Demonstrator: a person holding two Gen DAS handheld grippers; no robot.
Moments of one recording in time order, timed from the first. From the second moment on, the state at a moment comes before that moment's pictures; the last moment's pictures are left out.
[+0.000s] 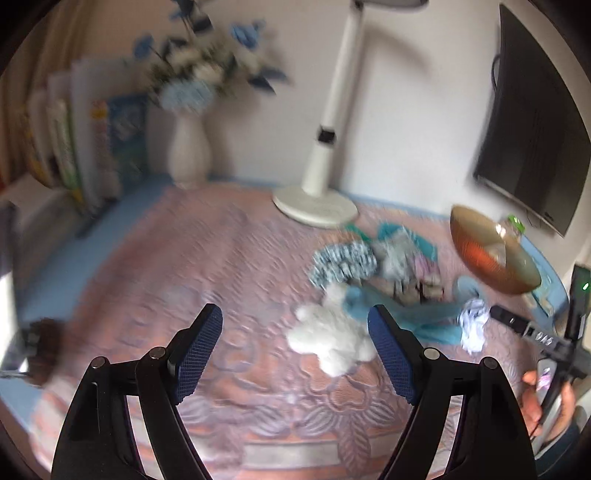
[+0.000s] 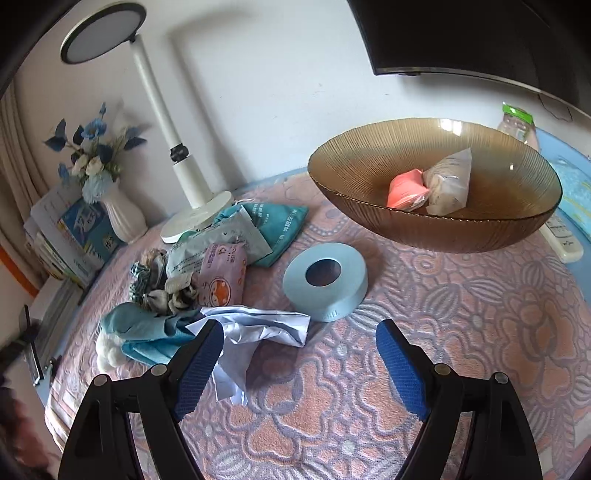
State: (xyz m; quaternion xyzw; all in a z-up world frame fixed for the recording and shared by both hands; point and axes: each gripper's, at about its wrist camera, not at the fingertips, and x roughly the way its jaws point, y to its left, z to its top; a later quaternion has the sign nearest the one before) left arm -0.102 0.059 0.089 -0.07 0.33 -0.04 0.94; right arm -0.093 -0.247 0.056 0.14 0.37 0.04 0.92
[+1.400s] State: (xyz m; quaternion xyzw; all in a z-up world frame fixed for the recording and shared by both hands) left arm -0.038 0.033 0.031 -0.05 0.44 -0.15 0.88; right arm -0.076 -0.205 0.048 0.07 0.45 0.06 0.89
